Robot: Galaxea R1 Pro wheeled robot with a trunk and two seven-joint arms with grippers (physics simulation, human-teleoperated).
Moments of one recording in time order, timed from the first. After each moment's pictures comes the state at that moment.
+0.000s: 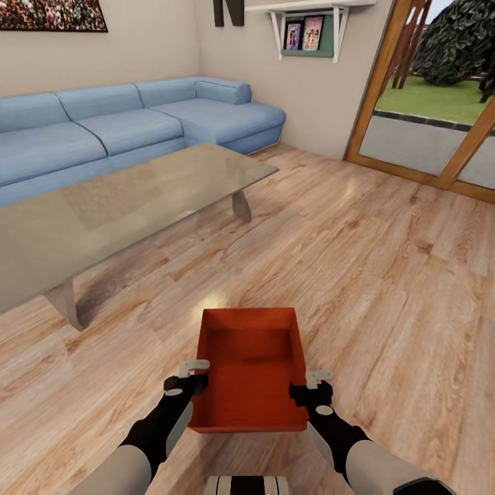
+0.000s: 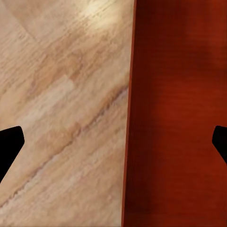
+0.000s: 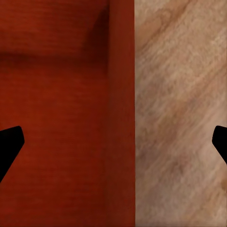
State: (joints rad) left arm -0.60 -0.12 -0.12 -0.54 0.11 0.16 0.27; right arm -0.69 0.10 0.20 -0.20 -0.06 -0.14 -0.22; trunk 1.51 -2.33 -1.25
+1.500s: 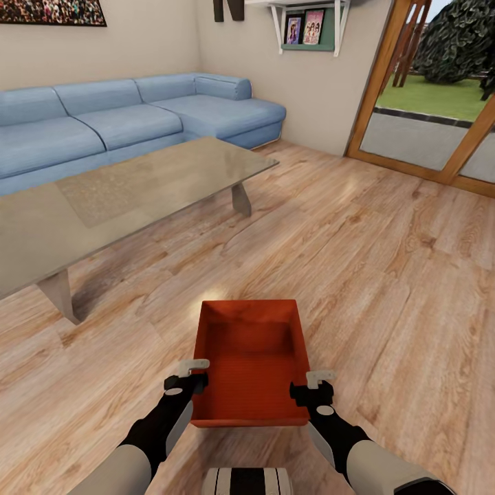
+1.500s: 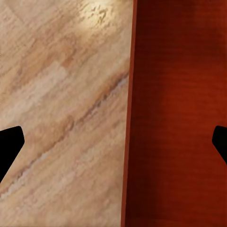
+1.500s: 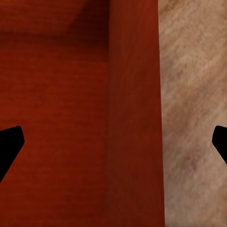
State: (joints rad) left arm -0.60 -0.12 -0.12 -0.55 0.11 0.16 0.27; right arm -0.69 0.09 0.20 -0.20 -0.06 -0.14 -0.22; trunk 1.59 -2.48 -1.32
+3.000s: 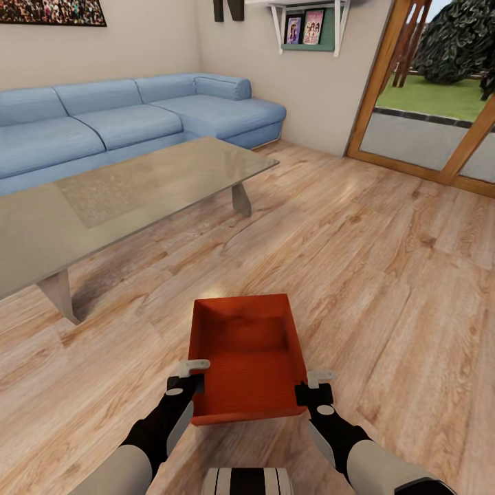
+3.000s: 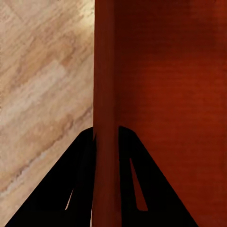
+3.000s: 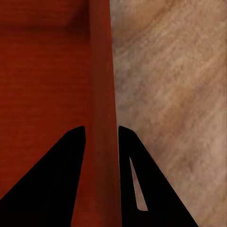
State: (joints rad) left arm -0.60 -0.12 -0.12 -0.54 0.11 0.16 0.27; right arm -0.69 0.09 0.20 -0.21 -0.05 -0.15 -0.23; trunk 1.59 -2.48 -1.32
